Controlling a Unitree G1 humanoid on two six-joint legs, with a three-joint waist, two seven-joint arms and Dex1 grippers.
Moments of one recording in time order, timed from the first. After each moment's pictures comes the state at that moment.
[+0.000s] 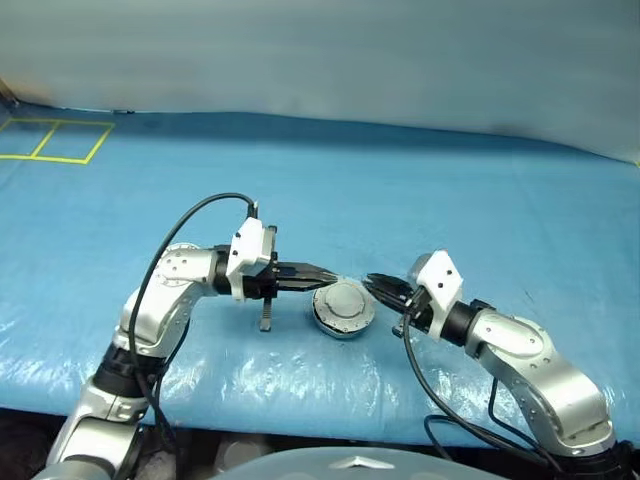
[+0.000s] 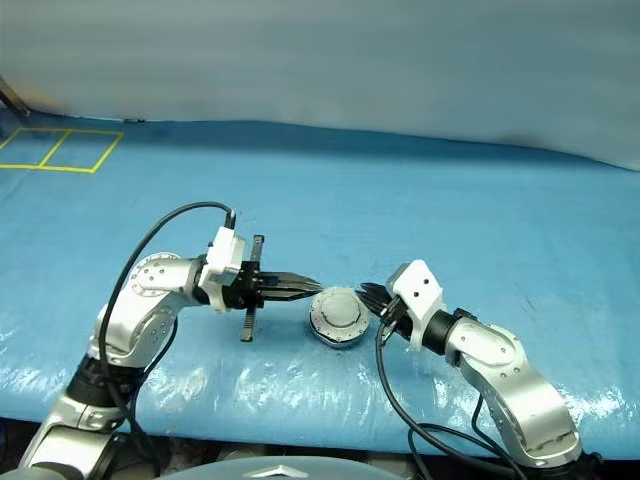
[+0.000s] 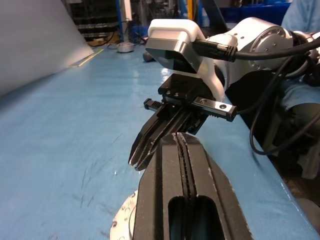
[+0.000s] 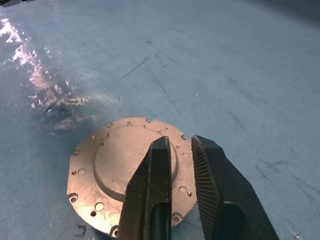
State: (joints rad) left arm -0.25 0.54 -0.17 -0.25 -0.44 0.29 -1.18; right arm 0.08 -0.58 0.10 -0.61 0.36 0.60 0.58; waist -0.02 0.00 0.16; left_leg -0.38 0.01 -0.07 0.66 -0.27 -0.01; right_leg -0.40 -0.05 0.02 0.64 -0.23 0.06
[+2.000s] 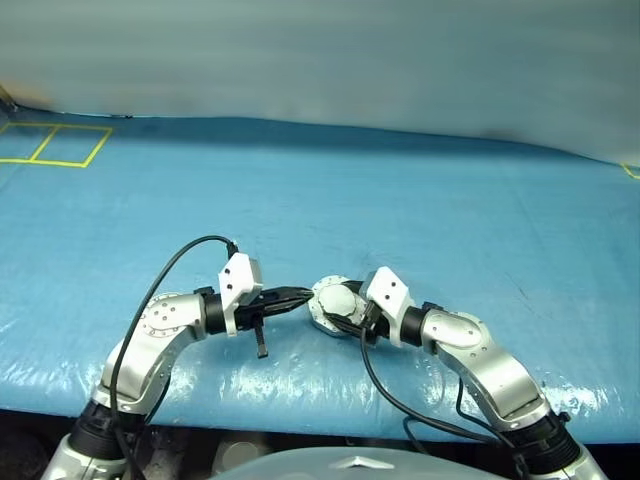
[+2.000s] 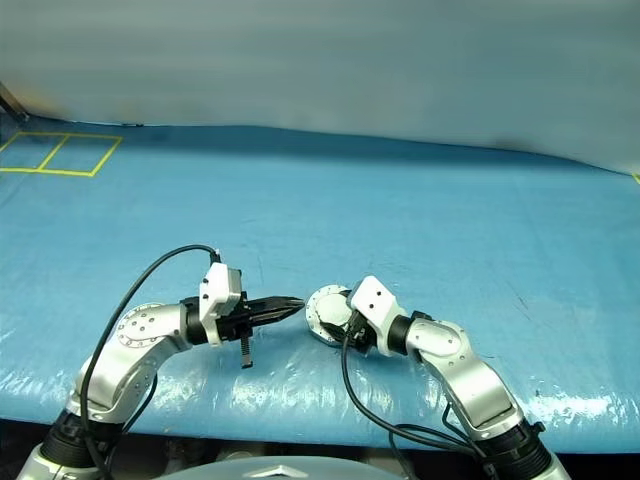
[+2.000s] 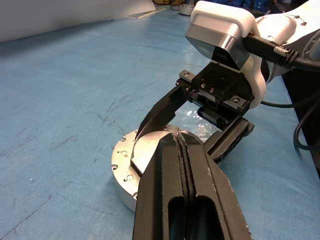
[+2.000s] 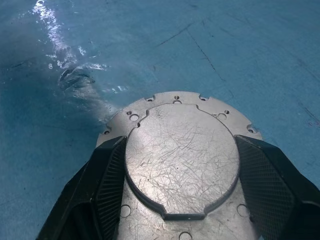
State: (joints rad) left arm -0.05 0.53 -0.17 -0.36 -0.40 0.32 -0.96; right arm -0.02 -0.50 0.32 -0.39 0.18 0.49 0.63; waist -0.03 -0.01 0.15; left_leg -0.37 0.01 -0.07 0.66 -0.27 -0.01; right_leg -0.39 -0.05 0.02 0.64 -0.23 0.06
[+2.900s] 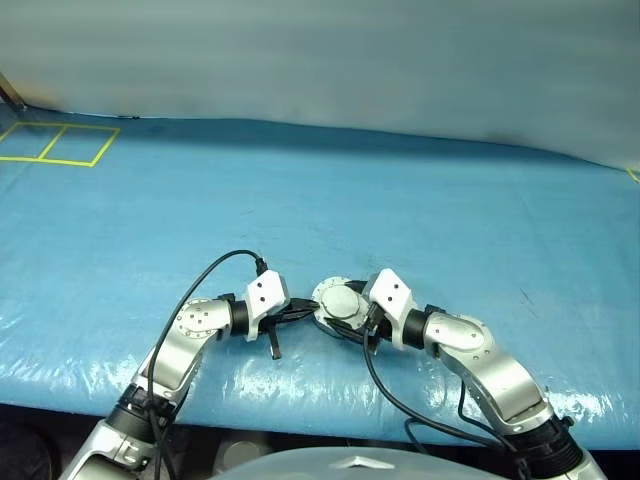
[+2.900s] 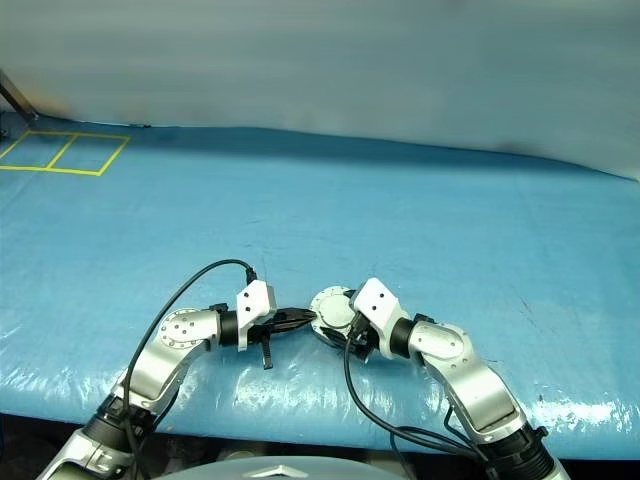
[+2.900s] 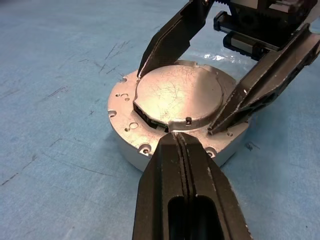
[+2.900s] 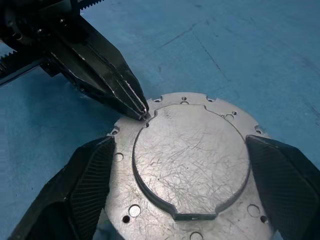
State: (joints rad) left arm -0.13 0.46 -0.32 -0.05 -0.17 0.10 -0.93; right arm 0.01 -0.50 0.30 -0.41 0.20 0.50 0.63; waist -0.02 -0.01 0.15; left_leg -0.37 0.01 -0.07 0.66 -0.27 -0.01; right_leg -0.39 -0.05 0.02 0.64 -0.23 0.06
